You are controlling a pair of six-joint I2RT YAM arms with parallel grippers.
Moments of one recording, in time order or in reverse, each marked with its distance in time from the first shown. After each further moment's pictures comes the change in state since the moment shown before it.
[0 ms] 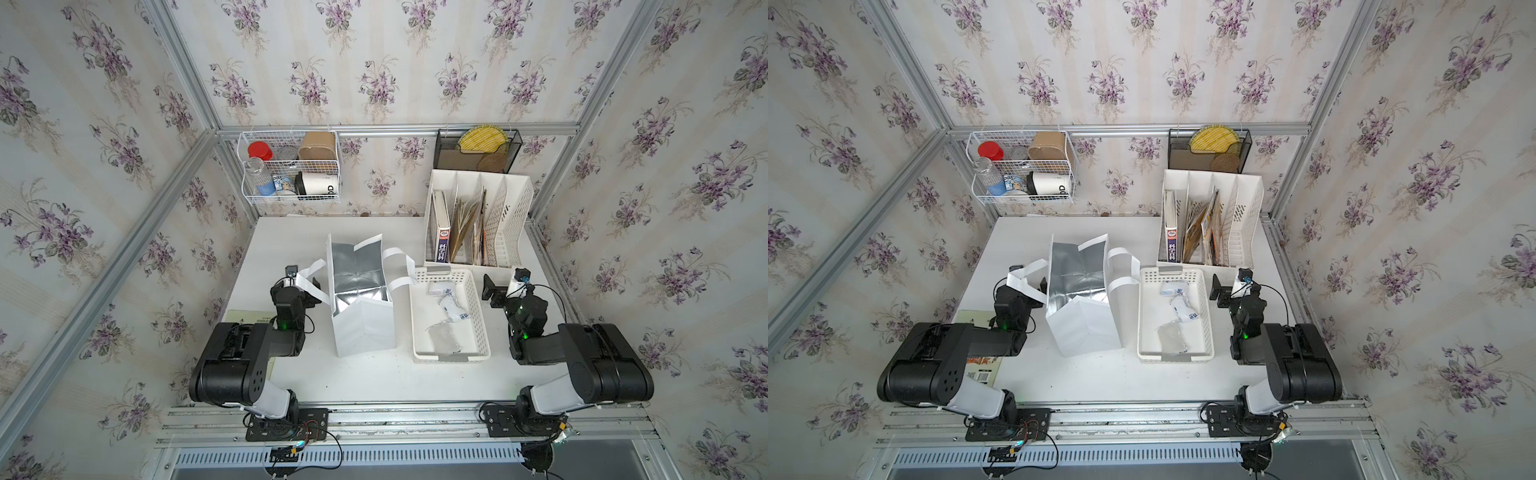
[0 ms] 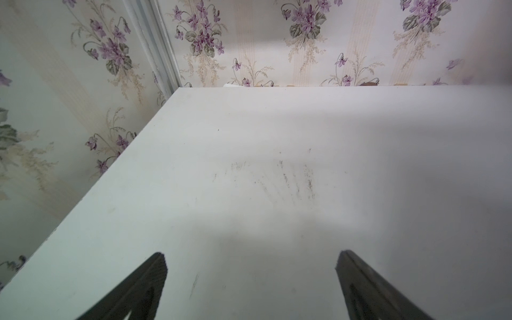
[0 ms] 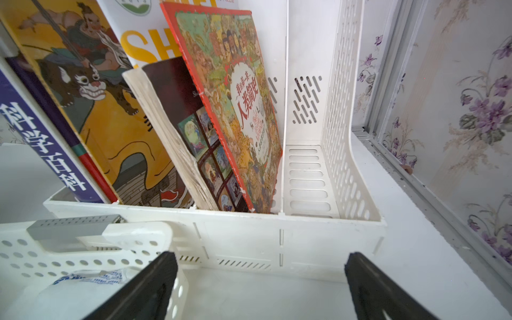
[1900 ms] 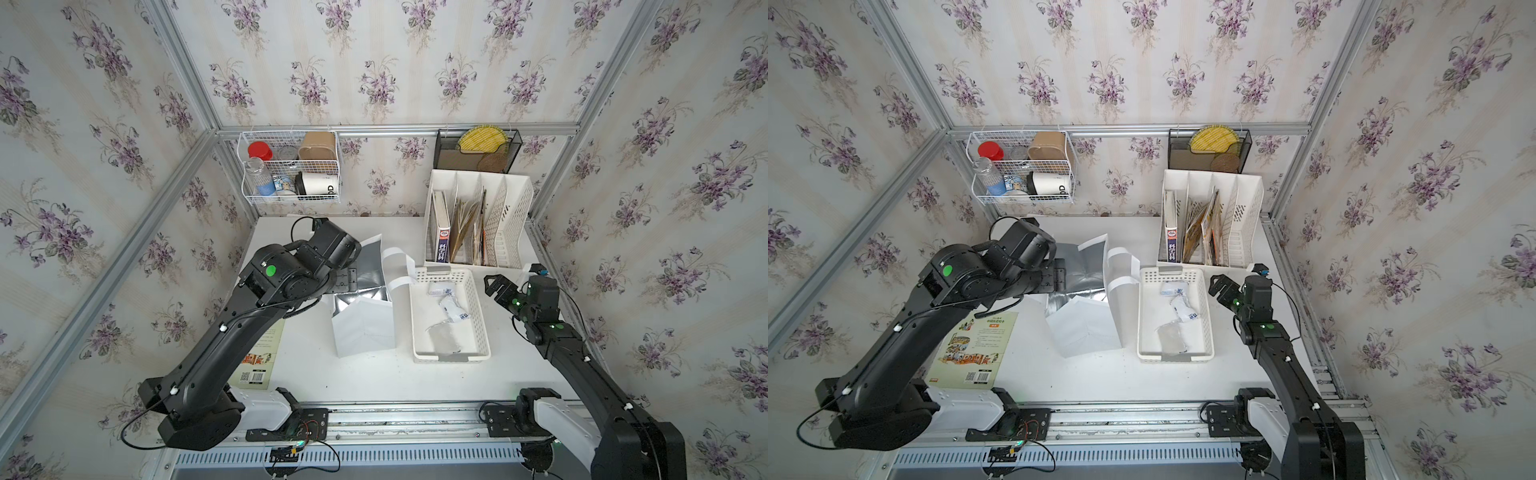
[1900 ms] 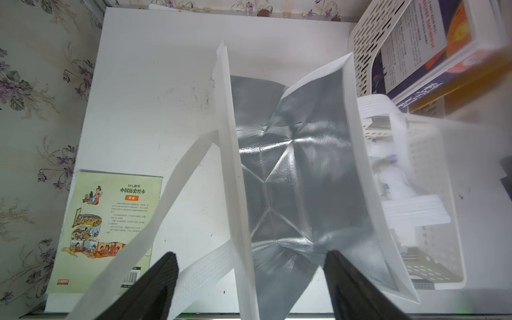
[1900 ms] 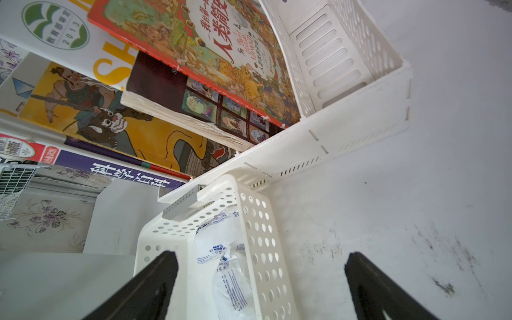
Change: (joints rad) left arm -0.708 -0.150 1.560 -2.444 -0.179 -0.682; right arm 0.003 -0.471 0.323 -1.244 -0.151 0.587
